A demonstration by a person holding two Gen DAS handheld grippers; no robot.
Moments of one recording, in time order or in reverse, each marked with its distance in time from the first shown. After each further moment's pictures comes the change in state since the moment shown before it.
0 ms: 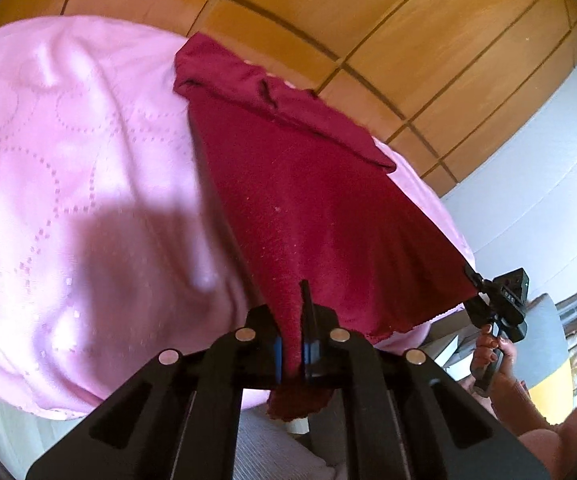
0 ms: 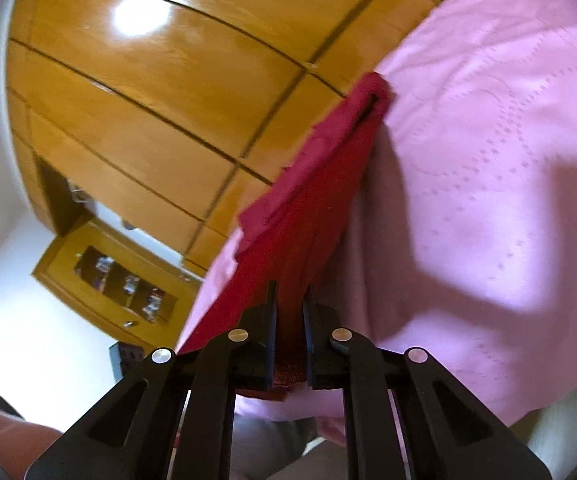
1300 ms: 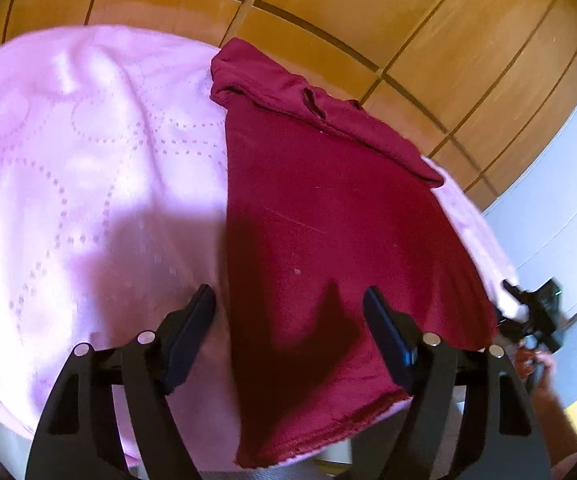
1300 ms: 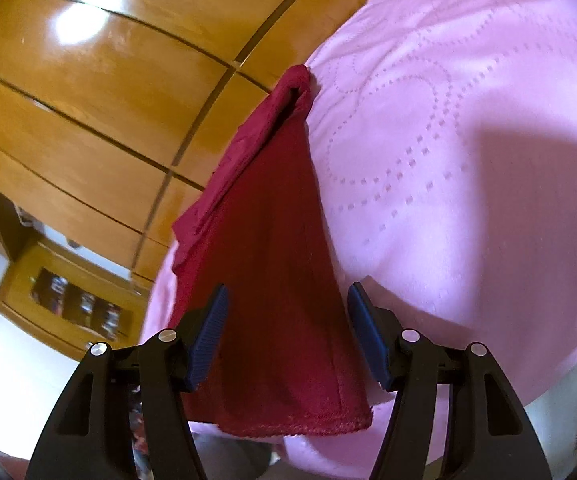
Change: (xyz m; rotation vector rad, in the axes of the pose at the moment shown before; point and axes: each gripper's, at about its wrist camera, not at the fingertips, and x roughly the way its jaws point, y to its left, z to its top) left arm 0.039 0.020 0.013 -0.025 -0.064 0.133; right arm 0.018 -0.039 0.015 0.127 0.008 -0.218
